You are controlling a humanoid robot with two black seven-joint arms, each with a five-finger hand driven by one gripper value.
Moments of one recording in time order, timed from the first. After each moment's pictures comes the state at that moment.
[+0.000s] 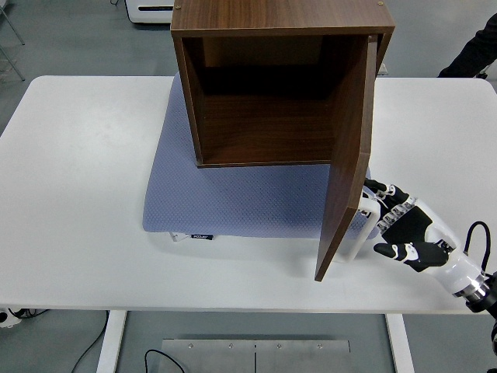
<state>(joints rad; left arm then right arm) 0.16 0.00 -0.14 -0.19 0.06 0.02 -0.23 0.06 -0.48 0.97 1.37 -0.71 0.61 0.61</state>
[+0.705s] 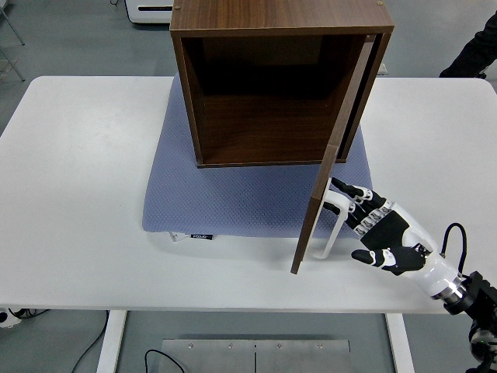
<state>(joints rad) 0.16 0.00 -0.14 -0.19 0.06 0.02 -0.23 0.08 -0.42 0.93 1.37 -0.76 0.59 0.61</state>
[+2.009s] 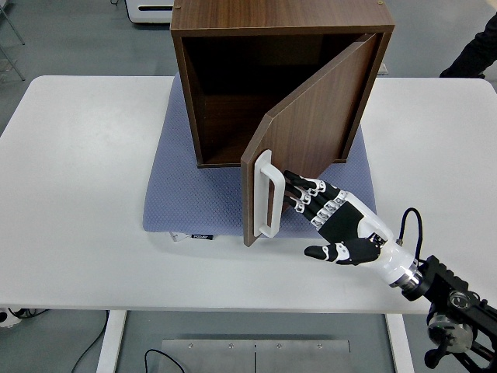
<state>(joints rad) 0.16 0.00 -0.14 -0.19 0.06 0.02 -0.23 0.21 -0.33 0.80 1.37 -0.78 0.50 0.61</state>
